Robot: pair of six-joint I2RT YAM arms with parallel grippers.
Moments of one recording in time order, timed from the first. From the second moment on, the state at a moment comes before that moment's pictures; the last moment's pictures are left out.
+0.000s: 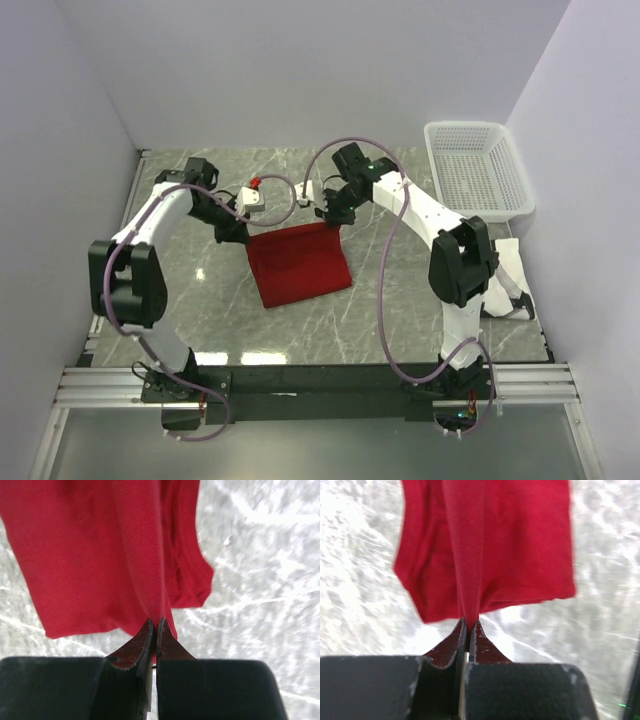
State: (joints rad) left arm -0.10 1.75 1.42 -1.04 0.75 1.17; right arm 0.52 1.99 1.75 -0.92 -0.48 -1.07
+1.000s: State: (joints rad) left arm 0.00 2.02 1.57 -0.82 0.61 0.65; right arm 0.51 2.03 1.81 -0.90 -0.42 -0.86
